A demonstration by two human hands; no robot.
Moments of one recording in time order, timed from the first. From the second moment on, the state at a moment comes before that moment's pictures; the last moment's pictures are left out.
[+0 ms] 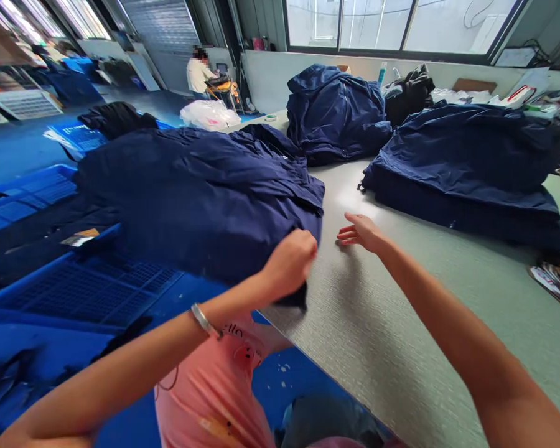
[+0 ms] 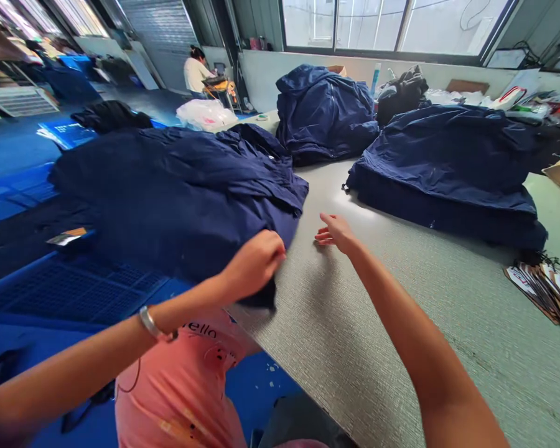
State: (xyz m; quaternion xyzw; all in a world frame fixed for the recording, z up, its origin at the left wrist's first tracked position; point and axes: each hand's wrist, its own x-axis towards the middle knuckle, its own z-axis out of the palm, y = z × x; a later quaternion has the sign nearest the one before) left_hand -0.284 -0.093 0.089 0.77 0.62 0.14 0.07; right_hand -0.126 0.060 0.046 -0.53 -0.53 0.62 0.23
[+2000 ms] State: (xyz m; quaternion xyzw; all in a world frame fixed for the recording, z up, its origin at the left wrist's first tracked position) left_hand -0.002 -0.001 0.010 0.84 0.38 0.36 0.14; right_hand 0.175 -0.047 -0.002 -0.65 -0.66 0.02 0.37
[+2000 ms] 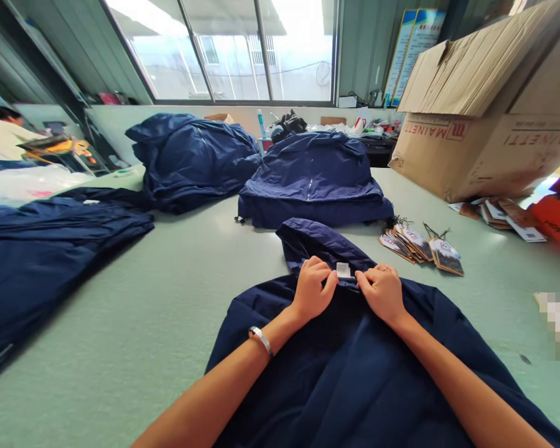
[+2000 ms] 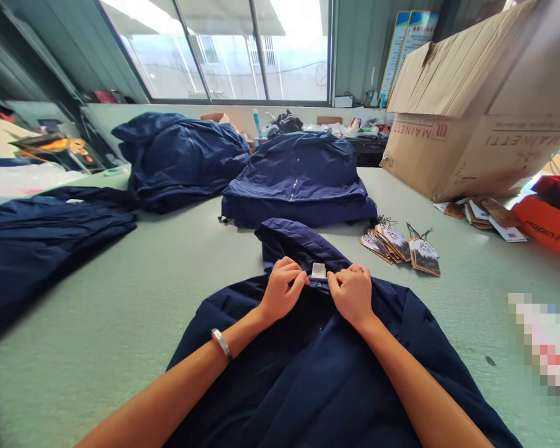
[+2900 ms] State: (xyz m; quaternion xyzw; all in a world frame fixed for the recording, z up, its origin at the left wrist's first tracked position) left_hand 0.006 0.012 -0.011 0.83 0.35 0.37 0.23; right_hand 0.176 -0.044 -0.011 -0.62 -0.70 0.02 0.36
